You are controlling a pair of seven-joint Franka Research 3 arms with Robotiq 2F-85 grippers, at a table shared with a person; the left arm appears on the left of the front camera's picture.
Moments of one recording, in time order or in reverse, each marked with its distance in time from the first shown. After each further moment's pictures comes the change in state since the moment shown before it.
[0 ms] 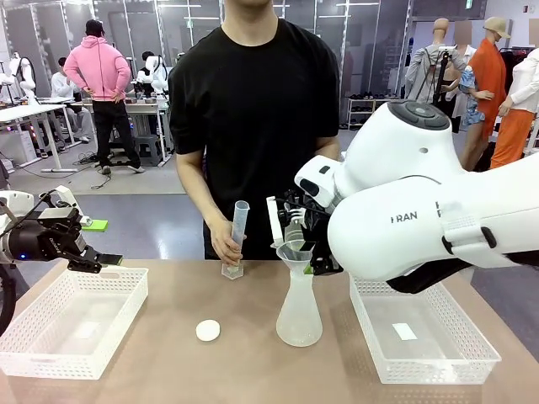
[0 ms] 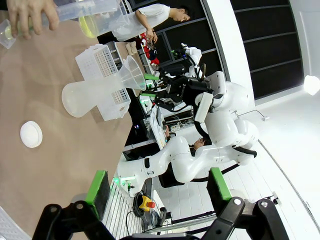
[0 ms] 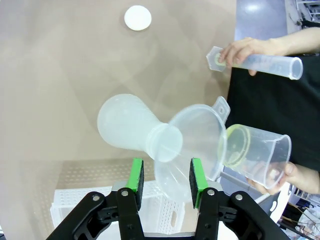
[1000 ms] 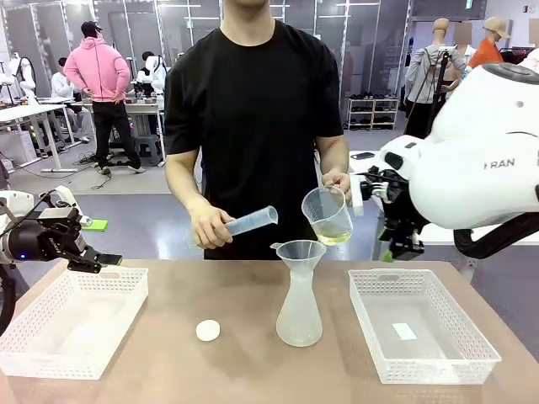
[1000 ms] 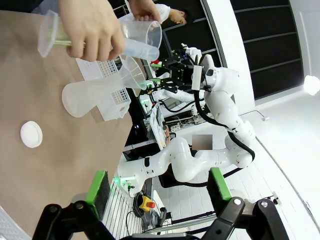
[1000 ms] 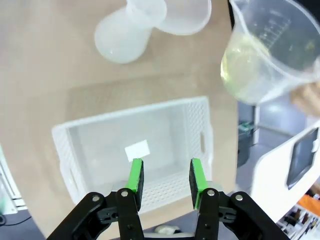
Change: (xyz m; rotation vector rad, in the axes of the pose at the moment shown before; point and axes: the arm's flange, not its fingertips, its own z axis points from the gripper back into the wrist) left arm 0.000 0.000 0.000 0.000 -0.001 0.000; right arm -0.137 -0.010 0.043 0.091 0.132 -0.280
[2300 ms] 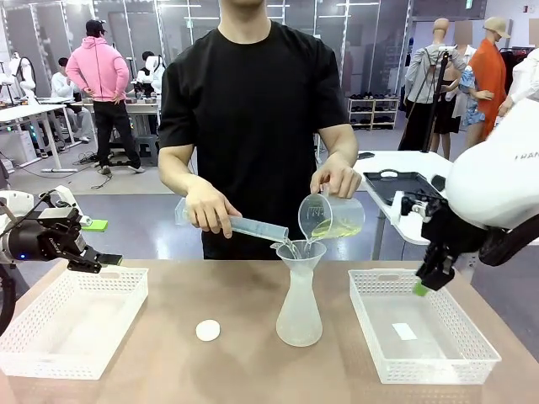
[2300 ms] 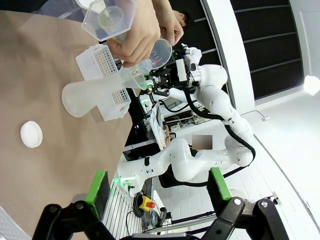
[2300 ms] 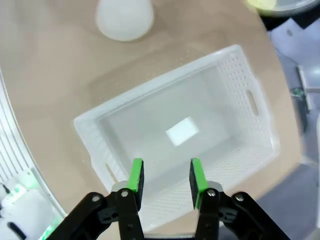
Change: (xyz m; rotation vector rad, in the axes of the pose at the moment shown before) left arm 0.000 0.000 0.000 0.000 0.000 0.000; right arm -0.070 0.011 -0.034 0.206 -0.020 -0.373
